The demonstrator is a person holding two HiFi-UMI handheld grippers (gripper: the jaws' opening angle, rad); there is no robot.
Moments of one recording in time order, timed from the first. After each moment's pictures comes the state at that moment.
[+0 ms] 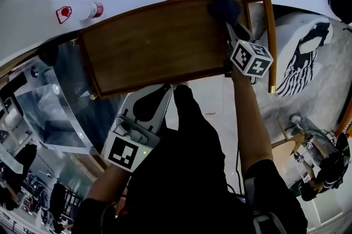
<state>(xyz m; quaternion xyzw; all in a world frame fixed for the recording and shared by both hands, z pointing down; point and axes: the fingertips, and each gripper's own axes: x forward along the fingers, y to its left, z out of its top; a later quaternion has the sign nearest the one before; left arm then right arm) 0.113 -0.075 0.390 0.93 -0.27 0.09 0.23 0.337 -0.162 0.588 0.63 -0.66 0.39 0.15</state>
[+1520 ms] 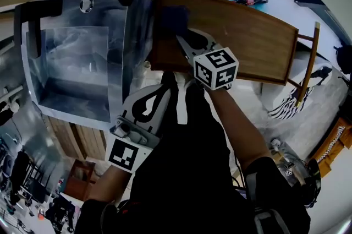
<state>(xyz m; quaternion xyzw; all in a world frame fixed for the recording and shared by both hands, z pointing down) -0.161 -0.042 0.372 0.87 -0.42 0.04 0.23 -0.132 -0.139 0.548 0.33 -0.84 0.37 0.20</state>
